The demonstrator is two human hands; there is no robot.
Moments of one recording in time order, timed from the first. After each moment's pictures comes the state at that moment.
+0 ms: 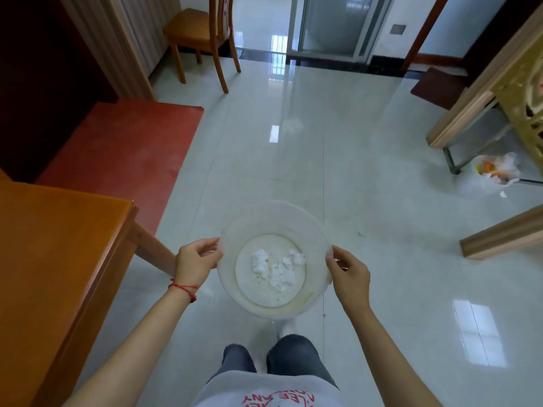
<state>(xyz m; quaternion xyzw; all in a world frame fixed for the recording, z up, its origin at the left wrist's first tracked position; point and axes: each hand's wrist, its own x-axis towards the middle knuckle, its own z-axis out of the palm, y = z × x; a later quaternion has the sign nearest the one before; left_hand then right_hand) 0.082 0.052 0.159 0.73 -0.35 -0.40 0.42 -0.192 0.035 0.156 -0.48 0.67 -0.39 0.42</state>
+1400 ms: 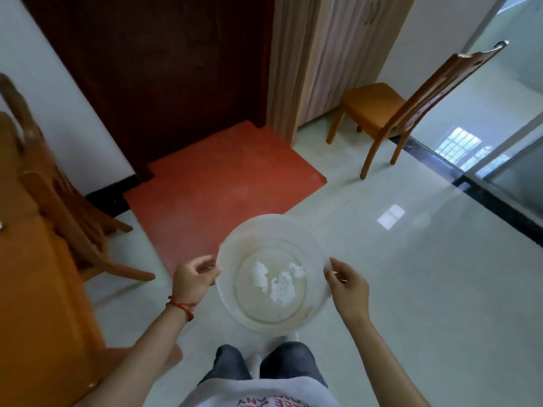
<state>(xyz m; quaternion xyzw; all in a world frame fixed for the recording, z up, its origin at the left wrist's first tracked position) 0.336 -0.344 0.139 0.81 -0.06 -0.21 0.54 0.154 -0.551 0.155 -0.70 0.48 -0.17 0.49</state>
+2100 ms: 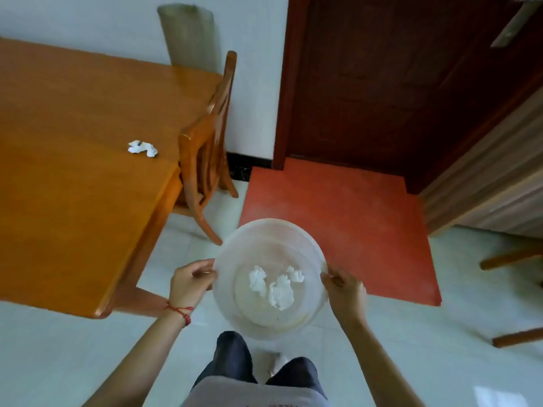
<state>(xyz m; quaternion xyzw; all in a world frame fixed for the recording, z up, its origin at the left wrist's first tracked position) 0.387 -0.346 0.145 0.78 0.28 0.00 0.56 0.428 -0.619 0.154 -0.85 0.13 0.08 0.50</state>
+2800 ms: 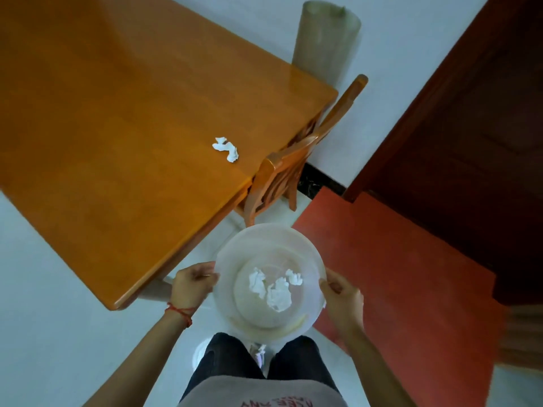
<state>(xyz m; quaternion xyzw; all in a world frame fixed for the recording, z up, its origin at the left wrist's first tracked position) 0.445 -0.276 0.126 0.67 0.49 0.08 0.55 0.594 -0.495 0.148 -0.87 -0.04 0.23 0.44</state>
